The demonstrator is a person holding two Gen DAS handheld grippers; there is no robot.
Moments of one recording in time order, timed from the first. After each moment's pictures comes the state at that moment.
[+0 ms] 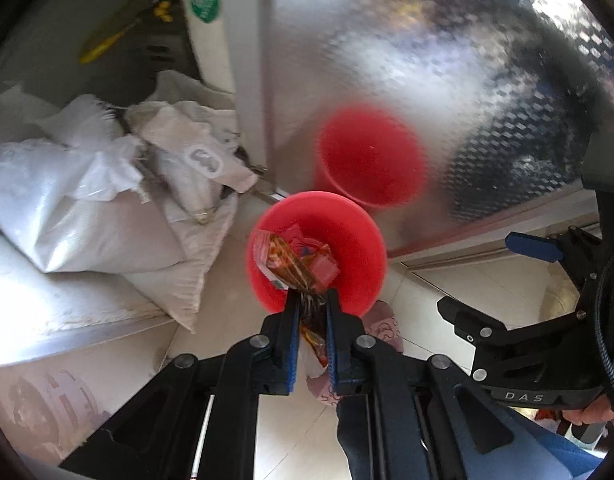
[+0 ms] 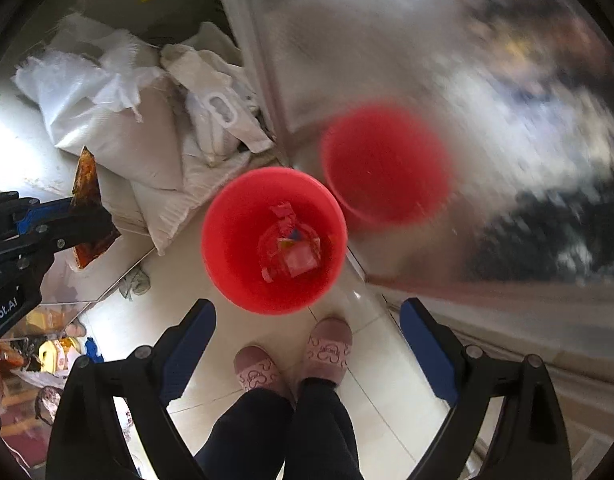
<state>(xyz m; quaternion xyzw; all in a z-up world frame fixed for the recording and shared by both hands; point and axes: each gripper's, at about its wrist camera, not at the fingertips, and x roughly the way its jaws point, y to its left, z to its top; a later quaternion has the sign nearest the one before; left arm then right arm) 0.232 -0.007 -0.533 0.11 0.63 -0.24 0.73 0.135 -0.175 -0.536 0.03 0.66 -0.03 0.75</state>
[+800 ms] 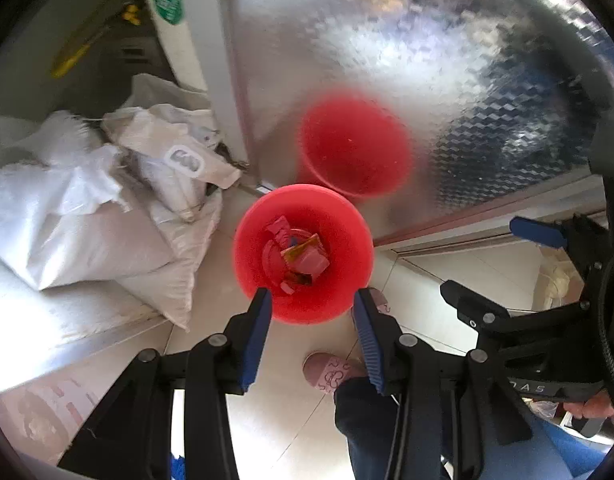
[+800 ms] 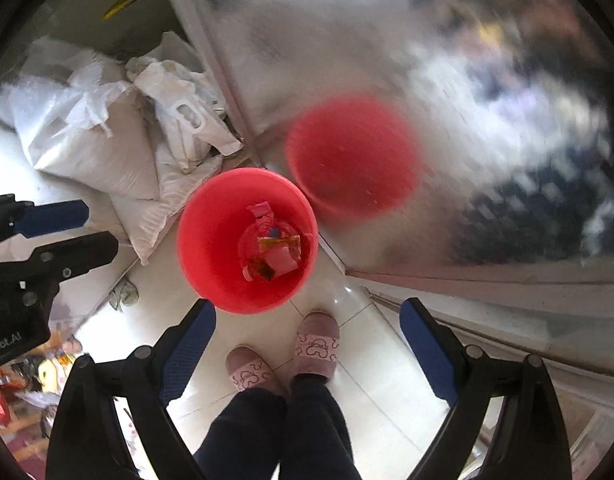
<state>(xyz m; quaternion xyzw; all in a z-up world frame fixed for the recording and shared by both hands) 0.231 -0.019 -0.520 0.13 0.64 -0.25 0.71 0.133 -0.190 -0.533 0.03 0.66 -0.06 0.75</state>
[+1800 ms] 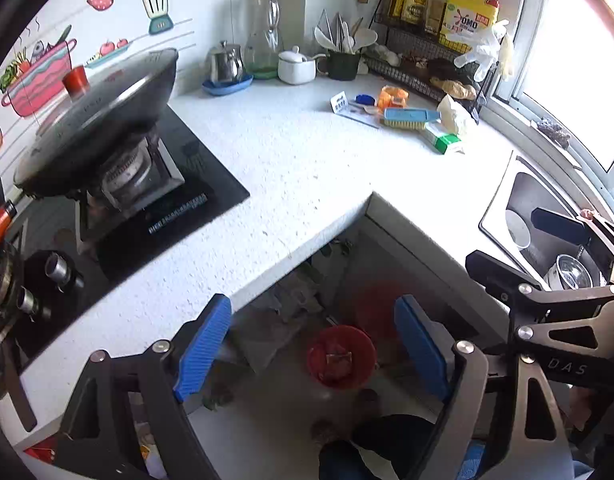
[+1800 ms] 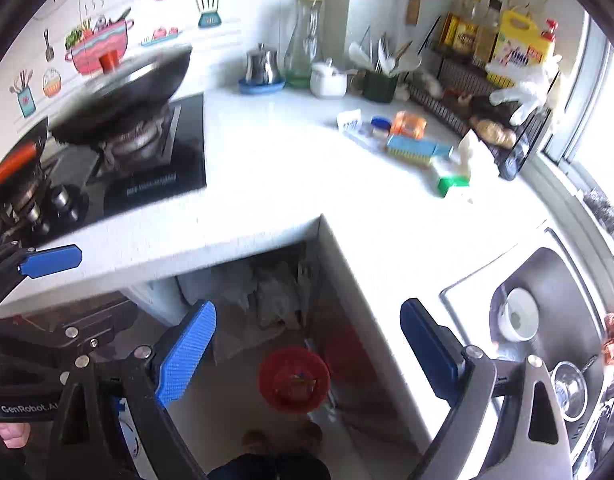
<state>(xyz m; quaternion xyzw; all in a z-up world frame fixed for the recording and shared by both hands) 0.202 0.080 -0.094 0.03 0.46 -0.10 0.88 0.134 -0.134 -0.126 -0.06 0.45 0.04 0.89</state>
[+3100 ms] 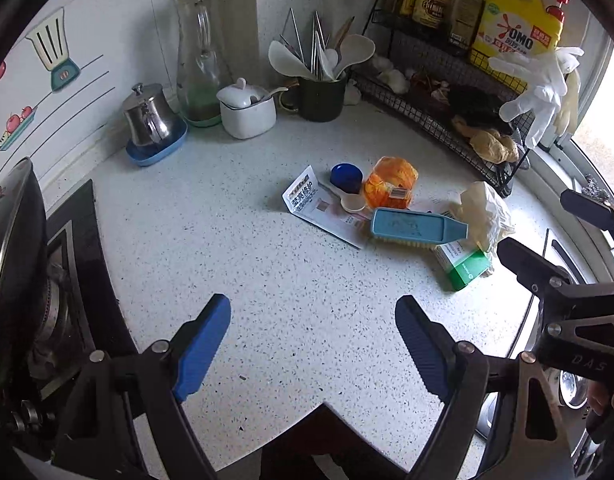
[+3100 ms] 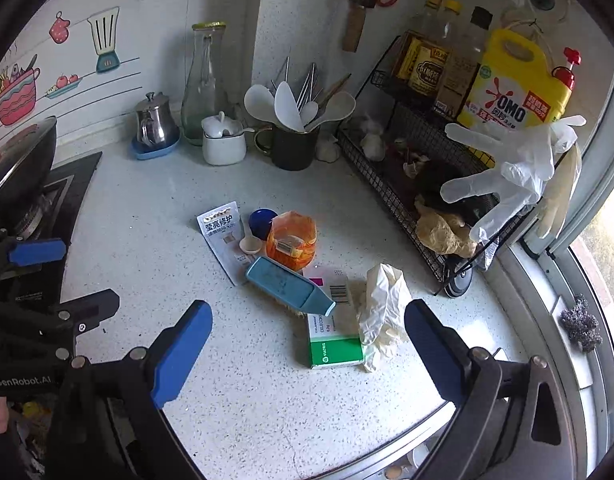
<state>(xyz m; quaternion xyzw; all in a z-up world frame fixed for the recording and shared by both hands) 0.465 -0.052 -0.096 0.03 0.50 -0.10 0.86 0.354 -0.269 -0.090 -0.11 0.43 0.01 0.90</state>
